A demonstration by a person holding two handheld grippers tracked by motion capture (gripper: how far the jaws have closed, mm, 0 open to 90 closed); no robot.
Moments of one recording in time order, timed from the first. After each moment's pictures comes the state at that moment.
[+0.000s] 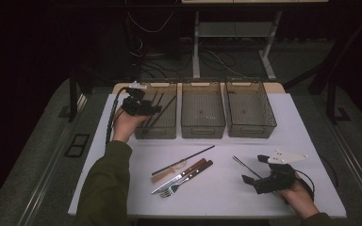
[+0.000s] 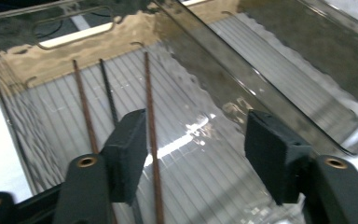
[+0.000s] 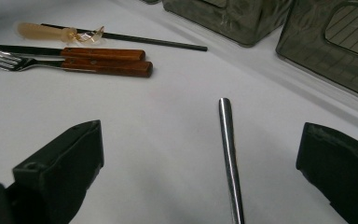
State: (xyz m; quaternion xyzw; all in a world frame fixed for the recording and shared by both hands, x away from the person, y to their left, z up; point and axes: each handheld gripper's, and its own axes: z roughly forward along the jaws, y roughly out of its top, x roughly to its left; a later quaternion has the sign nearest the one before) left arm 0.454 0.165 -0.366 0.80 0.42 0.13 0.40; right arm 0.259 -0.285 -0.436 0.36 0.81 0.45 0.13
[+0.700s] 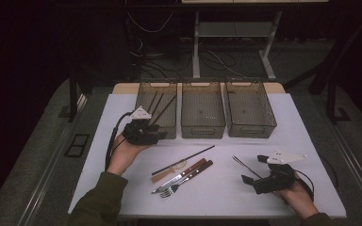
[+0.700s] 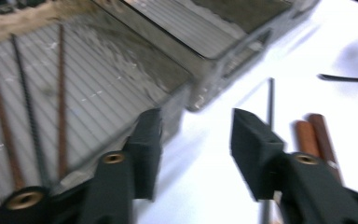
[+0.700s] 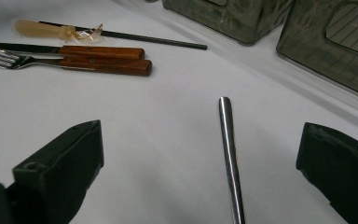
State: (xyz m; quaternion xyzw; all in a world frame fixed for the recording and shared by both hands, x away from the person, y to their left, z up) left arm 0.361 0.152 -0.381 0.83 0.35 0.11 0.43; right arm 0.258 -0.283 -0.437 0.36 0.81 0.44 0.13
